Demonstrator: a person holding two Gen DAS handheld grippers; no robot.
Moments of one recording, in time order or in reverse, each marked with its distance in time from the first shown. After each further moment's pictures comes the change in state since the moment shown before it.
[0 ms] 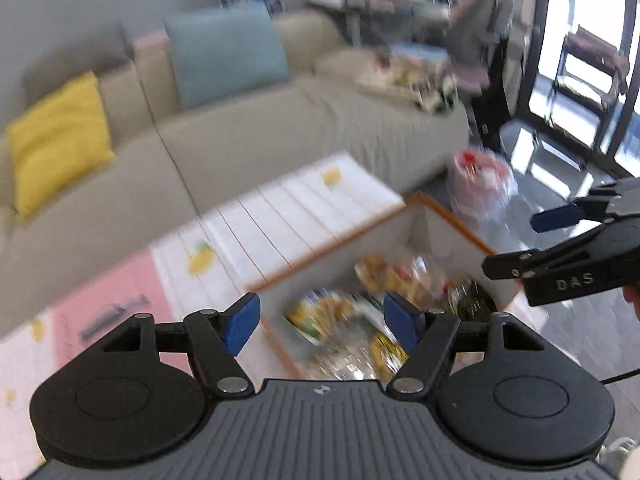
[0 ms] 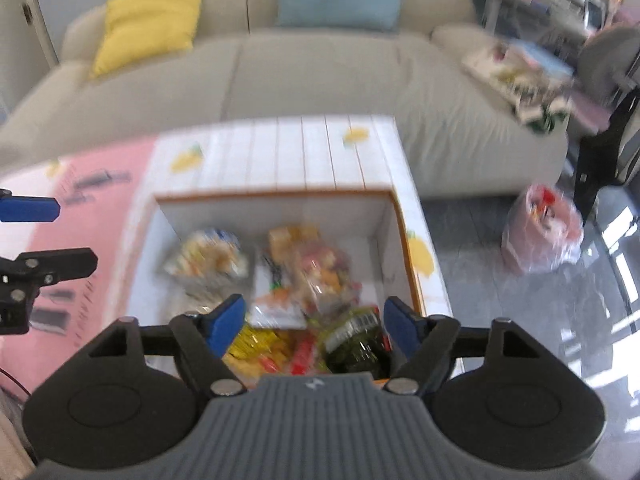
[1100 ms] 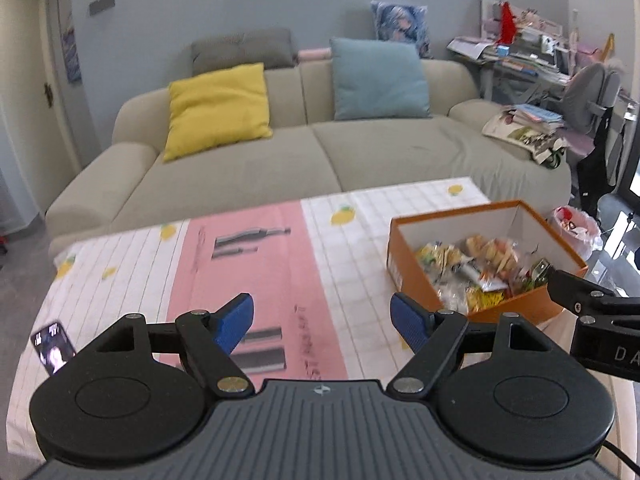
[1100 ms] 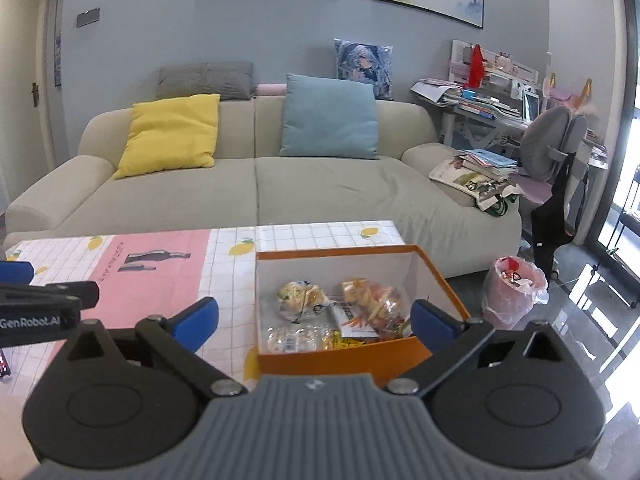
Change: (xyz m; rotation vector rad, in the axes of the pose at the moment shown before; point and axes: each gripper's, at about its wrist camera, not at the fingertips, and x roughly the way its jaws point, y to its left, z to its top) left arm -0.111 0.027 -0.149 -0.292 -0.090 0.310; right arm -0.115 0.159 -0.141 0.021 -0.364 -0.113
